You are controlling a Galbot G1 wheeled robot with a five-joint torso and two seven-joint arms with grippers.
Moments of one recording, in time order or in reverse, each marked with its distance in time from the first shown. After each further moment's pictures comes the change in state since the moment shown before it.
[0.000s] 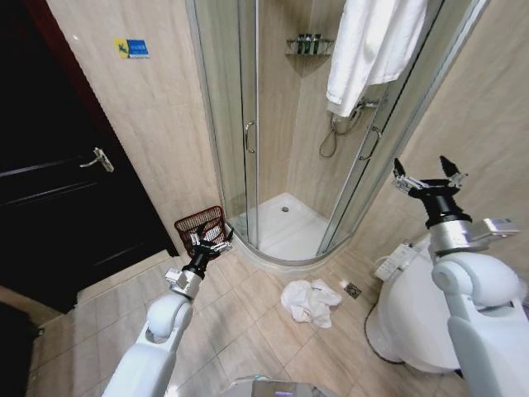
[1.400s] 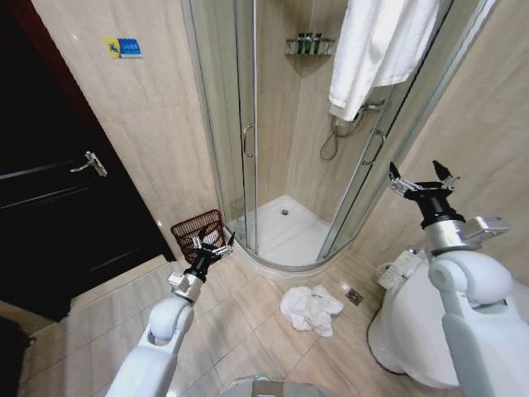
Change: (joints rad) left arm 0.015 -0.005 0.001 0.025 0.021 -0.037 0.017; right arm 0.011 0.034 -0.005 -0.010 -0.009 -0.033 -0.016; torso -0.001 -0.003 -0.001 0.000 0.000
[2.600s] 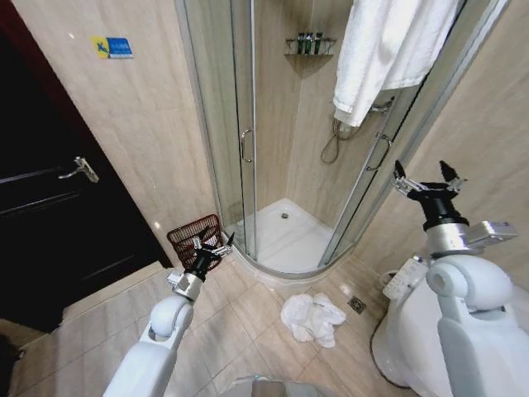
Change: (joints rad) left arm -0.025 0.018 0.012 0.049 -0.061 -0.031 -0.011; right arm -0.010 0.094 0.008 0.089 -0.014 0.017 0.008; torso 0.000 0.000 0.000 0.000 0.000
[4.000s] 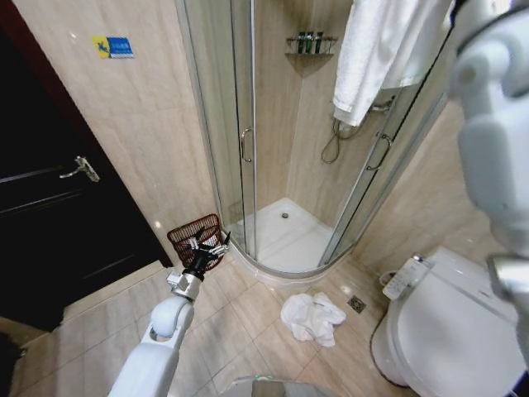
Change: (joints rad) left arm 0.013 -0.043 -0.043 0.020 0.038 -0.018 0.006; right arm 1.617 -0.099 -0.925 -0.779 0.189 -0.109 0.208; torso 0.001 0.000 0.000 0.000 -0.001
